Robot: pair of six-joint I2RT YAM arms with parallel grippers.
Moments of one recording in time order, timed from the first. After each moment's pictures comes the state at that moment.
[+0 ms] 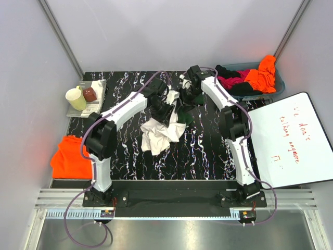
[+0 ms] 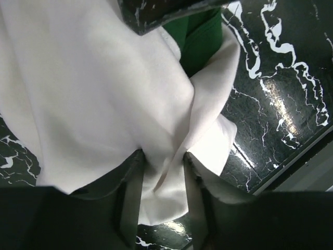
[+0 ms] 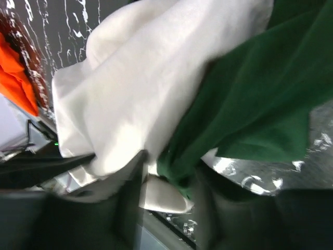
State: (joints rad) left arm -0.54 1.96 1.67 -0.89 0.35 0.02; right arm 0.38 2.43 2.29 -1.14 -0.57 0.23
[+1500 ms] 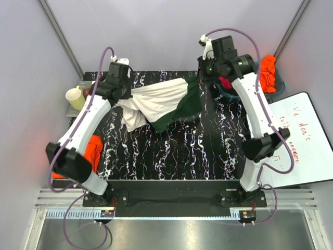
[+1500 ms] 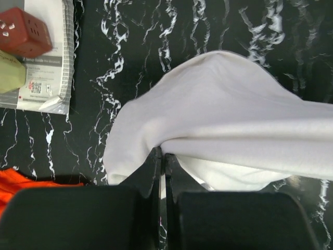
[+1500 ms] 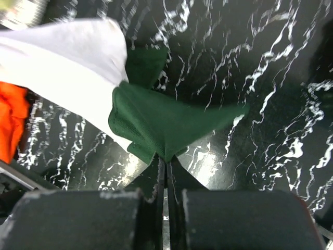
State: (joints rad) left arm -0.32 1.61 1.65 -0.83 -0.31 -0.24; right arm 0.39 1.91 2.30 -1.14 -0.18 0.17
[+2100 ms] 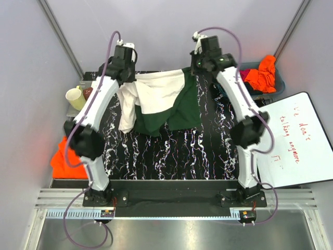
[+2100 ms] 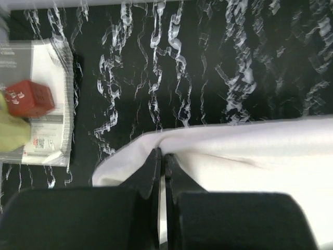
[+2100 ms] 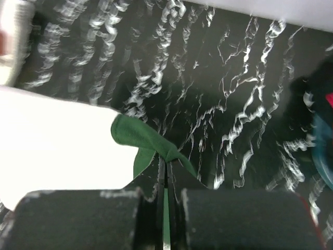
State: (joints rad) left arm -0.31 1.73 1.85 -0.76 -0.26 -0.15; right arm 0.38 2.03 2.33 -0.89 -0.09 0.16
